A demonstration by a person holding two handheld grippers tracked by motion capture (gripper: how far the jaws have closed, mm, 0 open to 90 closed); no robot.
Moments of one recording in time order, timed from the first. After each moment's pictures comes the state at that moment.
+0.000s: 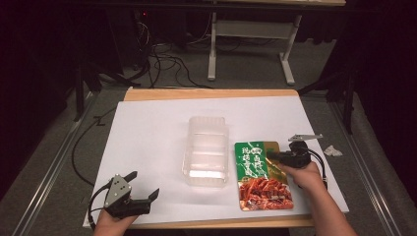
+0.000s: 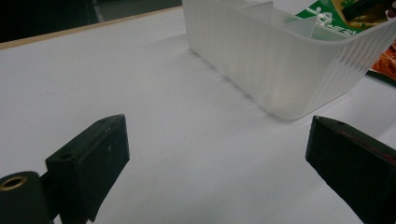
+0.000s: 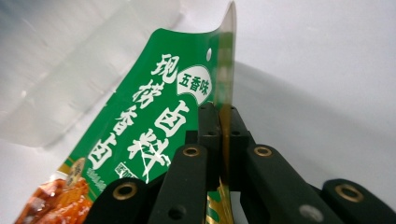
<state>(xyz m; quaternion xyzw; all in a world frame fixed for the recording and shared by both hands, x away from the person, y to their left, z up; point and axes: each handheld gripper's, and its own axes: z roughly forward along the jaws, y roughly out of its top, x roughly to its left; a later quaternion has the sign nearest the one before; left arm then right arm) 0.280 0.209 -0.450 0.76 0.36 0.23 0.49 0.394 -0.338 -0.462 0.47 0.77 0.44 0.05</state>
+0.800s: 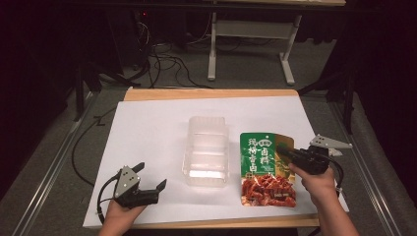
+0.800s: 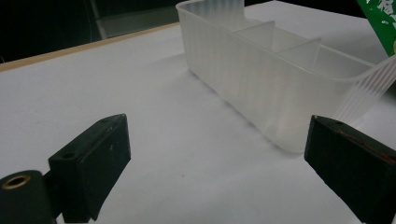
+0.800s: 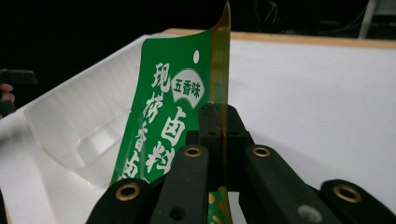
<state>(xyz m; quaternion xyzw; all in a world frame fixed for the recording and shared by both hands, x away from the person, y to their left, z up) 0.301 0.188 -0.445 0.76 0.35 0.24 0.50 0.339 -0.342 -0.401 0.43 0.71 0.53 0.15</state>
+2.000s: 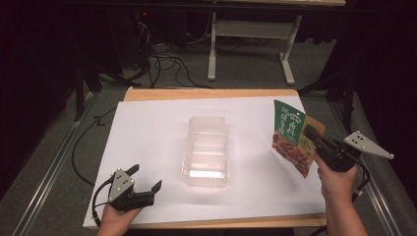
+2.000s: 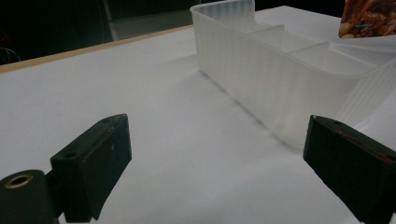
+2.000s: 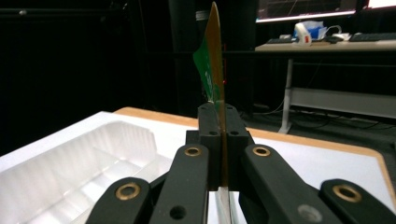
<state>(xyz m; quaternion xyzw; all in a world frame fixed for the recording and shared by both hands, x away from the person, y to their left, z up) 0.290 0.200 -0.445 0.74 0.37 0.25 0.50 0.316 -0.371 -0.356 0.42 0.62 0.59 0.31</state>
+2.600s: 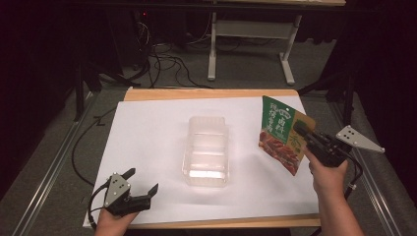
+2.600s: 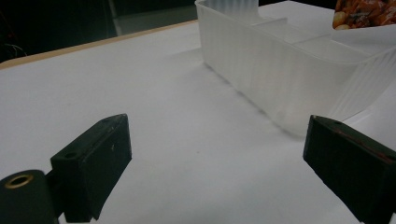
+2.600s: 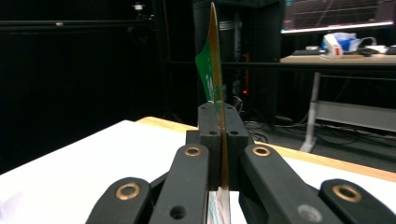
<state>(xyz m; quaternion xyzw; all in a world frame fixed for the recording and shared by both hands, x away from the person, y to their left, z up) 0.282 0.207 -0.446 0.74 0.37 0.26 0.49 0.327 -0.346 -0.346 0.38 0.62 0.62 0.29</state>
